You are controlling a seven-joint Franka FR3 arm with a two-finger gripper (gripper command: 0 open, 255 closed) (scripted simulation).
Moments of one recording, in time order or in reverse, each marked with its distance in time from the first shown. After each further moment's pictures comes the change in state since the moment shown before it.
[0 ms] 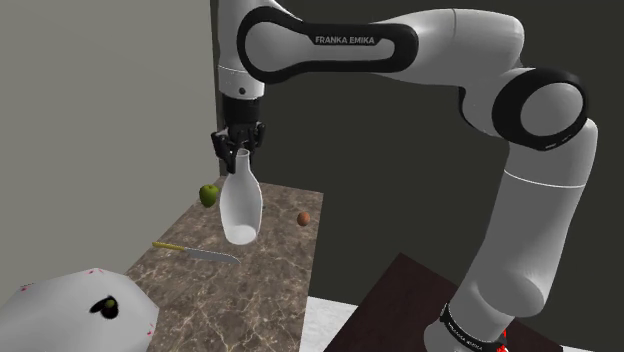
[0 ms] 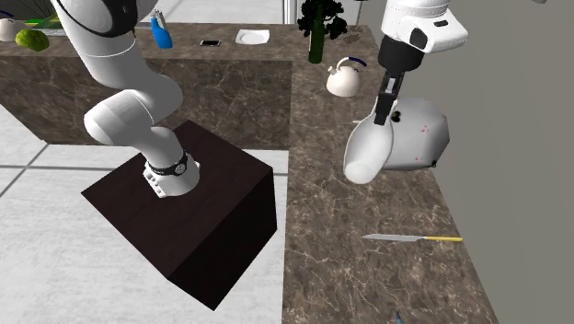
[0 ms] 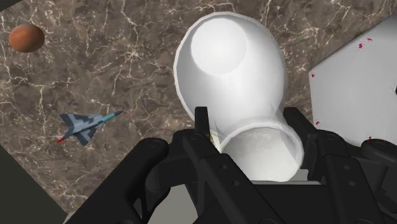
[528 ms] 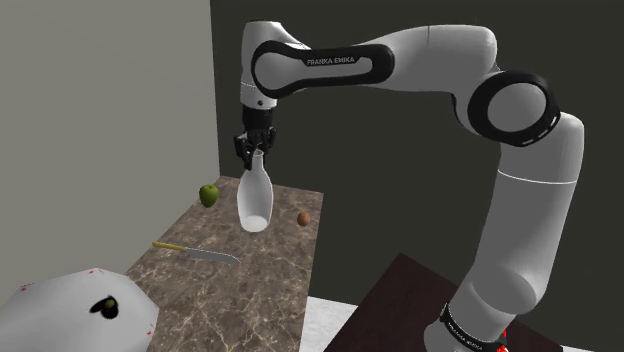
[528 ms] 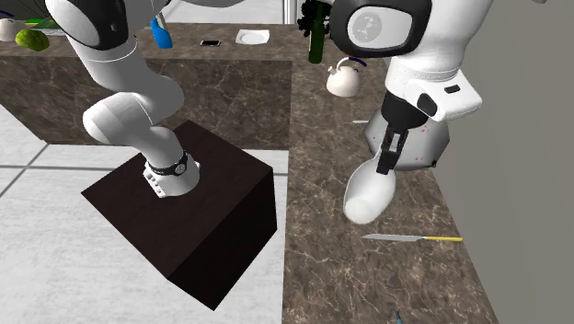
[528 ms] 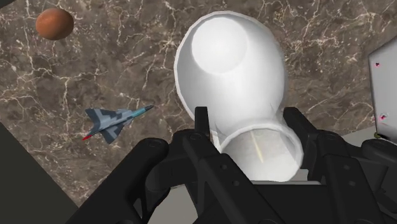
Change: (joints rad) arm -0.096 0.054 -0.065 -0.030 -0.006 0.087 -0.154
